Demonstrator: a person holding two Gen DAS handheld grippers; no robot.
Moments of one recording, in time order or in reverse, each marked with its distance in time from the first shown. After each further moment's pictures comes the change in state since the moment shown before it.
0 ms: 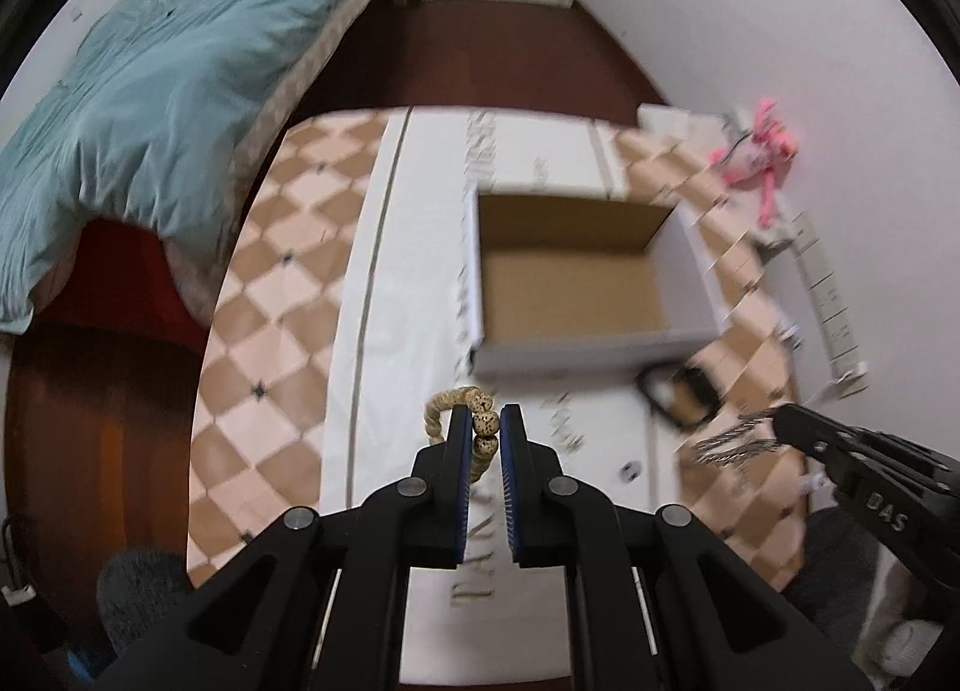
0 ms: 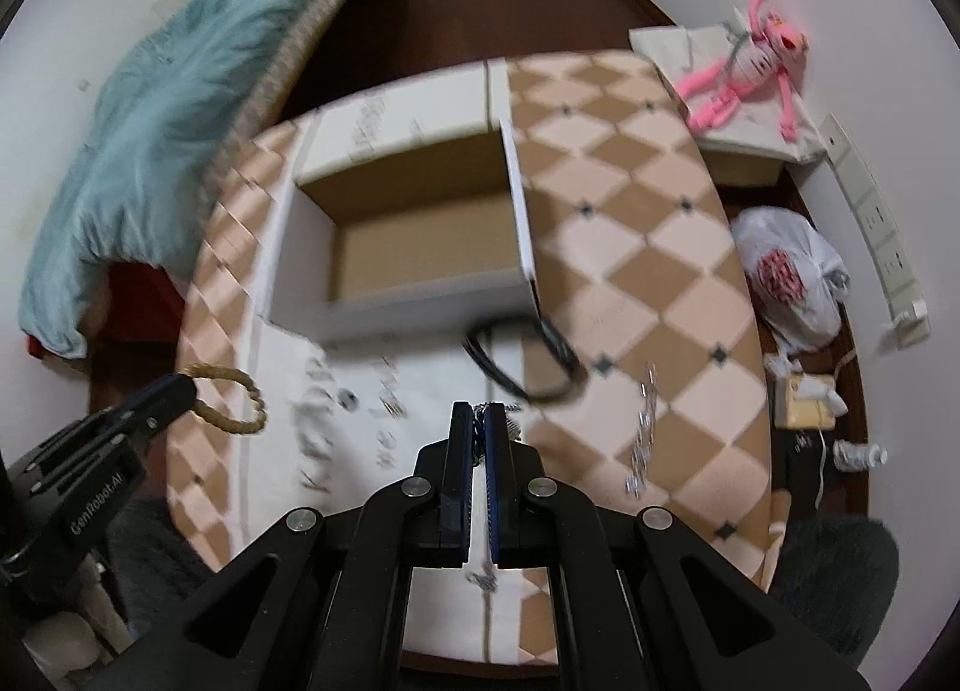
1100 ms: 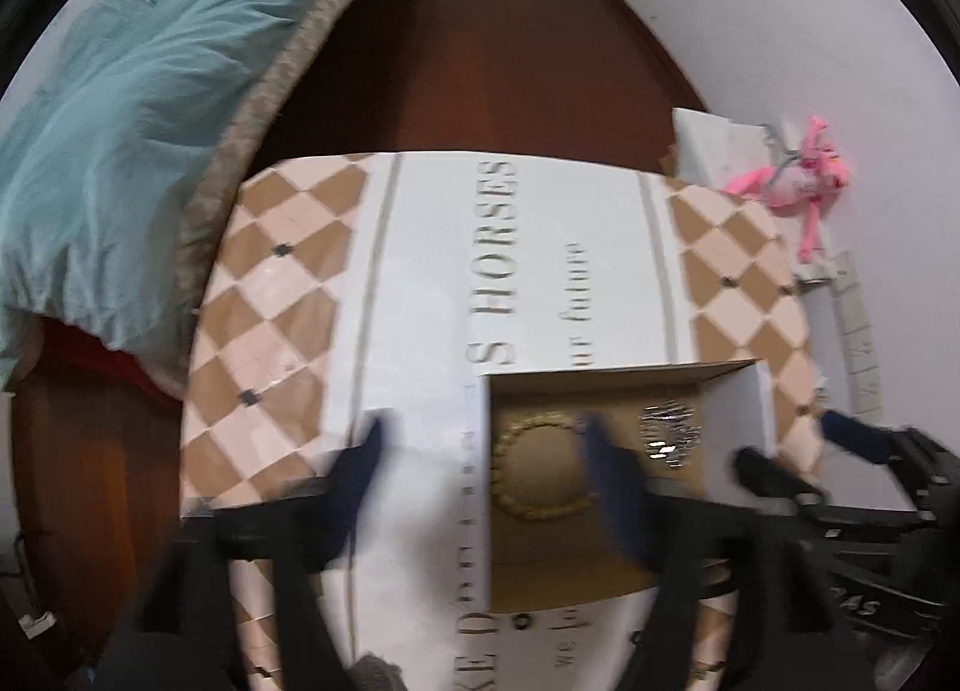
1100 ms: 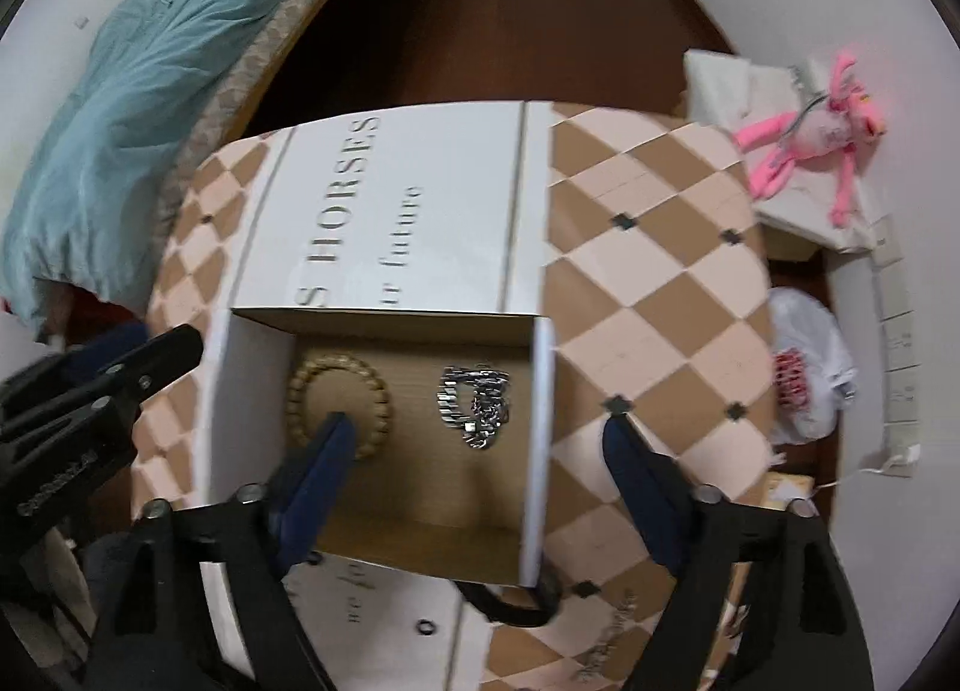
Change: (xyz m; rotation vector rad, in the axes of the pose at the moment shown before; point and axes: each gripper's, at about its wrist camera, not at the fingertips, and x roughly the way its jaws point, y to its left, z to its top) left arm 0.085 0.007 0.111 -0.021 0.093 0.077; right arm 0.095 0.016 0.125 -0.144 0.112 -0.160
